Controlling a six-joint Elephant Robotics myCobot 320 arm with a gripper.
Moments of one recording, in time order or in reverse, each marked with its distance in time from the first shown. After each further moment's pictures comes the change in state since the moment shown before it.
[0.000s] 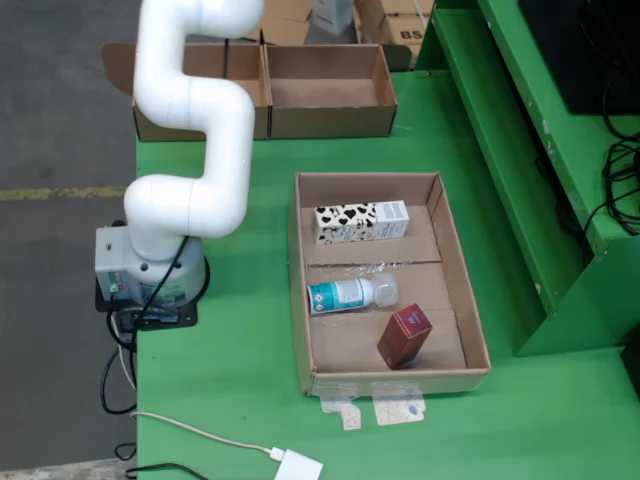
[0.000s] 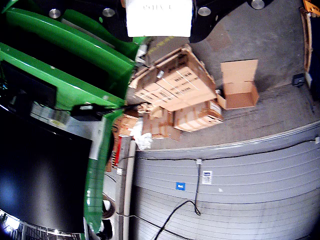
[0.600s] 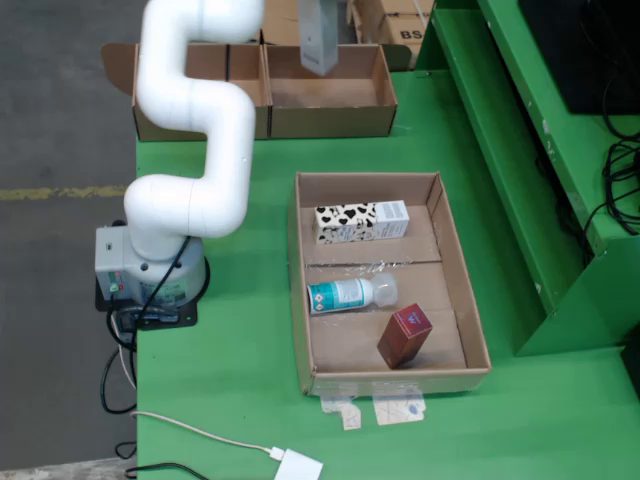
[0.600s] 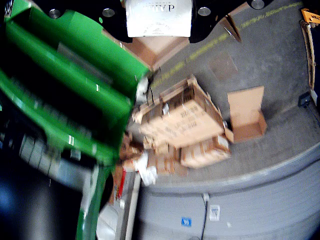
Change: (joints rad) arm 0.012 -0.094 0.000 -0.172 0.020 0.121
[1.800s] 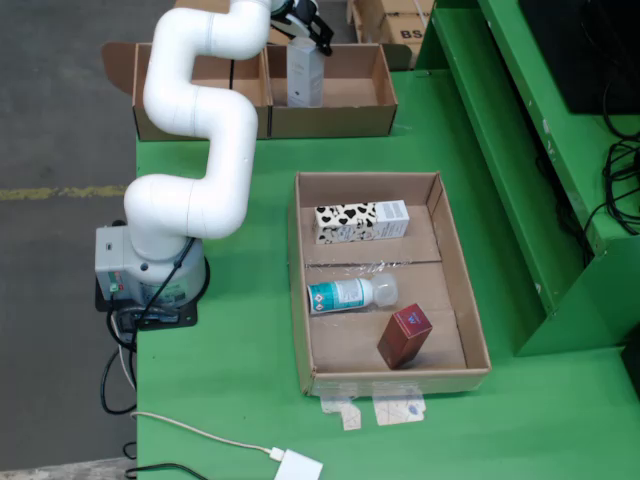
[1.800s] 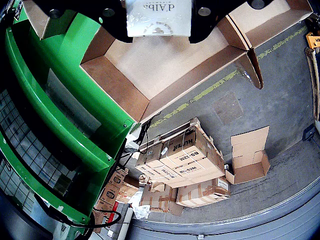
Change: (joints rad) arm -0.045 -0.173 -0.002 -0.155 0.095 0.066
